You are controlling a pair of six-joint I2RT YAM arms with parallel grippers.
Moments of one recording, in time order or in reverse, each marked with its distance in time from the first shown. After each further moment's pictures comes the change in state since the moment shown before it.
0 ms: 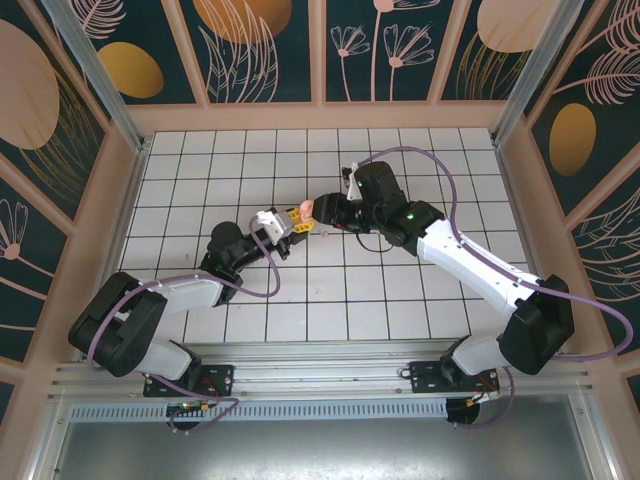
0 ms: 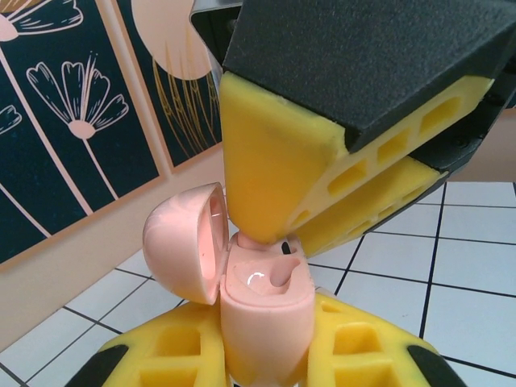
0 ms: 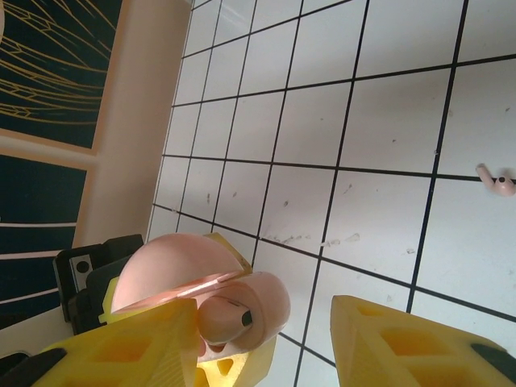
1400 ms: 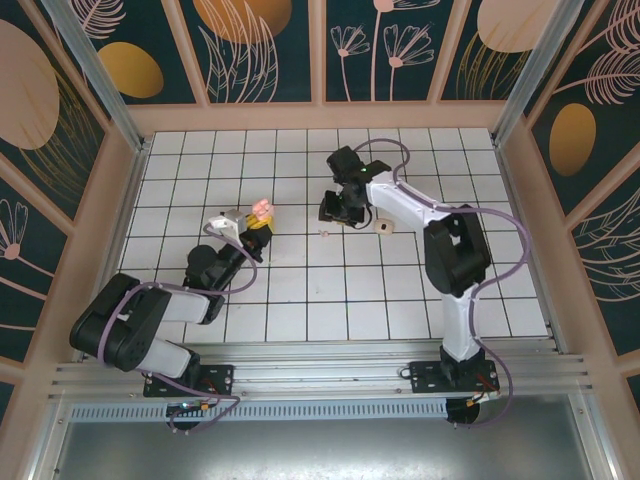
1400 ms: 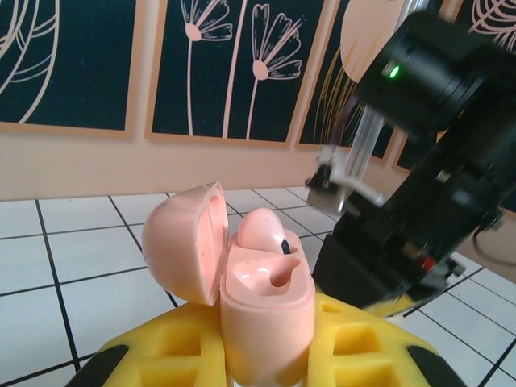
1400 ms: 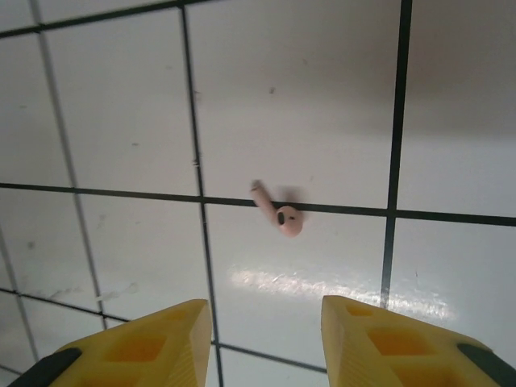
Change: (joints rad) left arm 0.153 0.013 -0.250 0.289 -0.251 -0.459; right arm -0.120 0.635 0.470 -0.454 0.079 -0.162
